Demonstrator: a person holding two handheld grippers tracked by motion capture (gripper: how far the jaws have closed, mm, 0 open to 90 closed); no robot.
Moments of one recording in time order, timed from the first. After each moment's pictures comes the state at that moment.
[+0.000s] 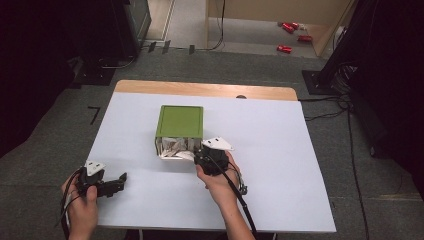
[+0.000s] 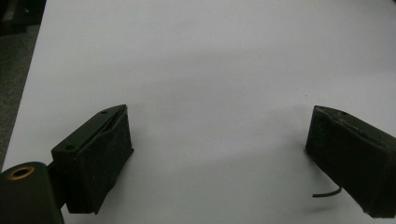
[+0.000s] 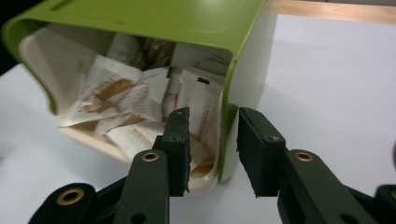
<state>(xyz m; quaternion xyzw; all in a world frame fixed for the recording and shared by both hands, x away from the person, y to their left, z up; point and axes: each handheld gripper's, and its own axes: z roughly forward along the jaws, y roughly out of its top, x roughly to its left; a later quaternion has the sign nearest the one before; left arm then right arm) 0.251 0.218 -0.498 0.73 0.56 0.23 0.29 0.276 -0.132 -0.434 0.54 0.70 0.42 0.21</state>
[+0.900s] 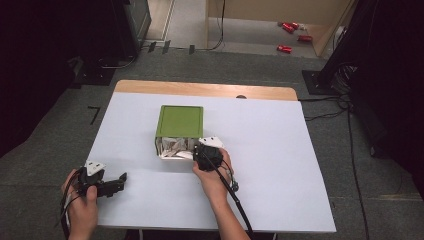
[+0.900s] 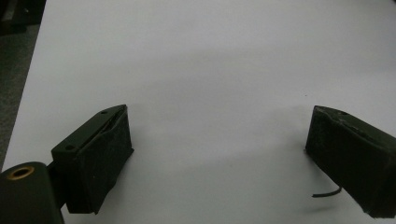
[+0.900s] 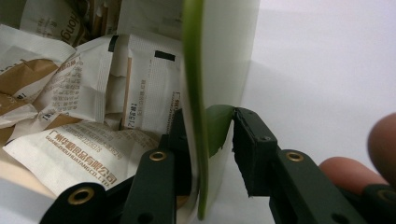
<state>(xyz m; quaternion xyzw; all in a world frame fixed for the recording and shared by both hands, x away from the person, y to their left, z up) 0.251 0.218 -0.498 0.74 0.56 0.23 0.29 0.301 -0.118 -0.470 0.58 0.68 0.38 0.23</state>
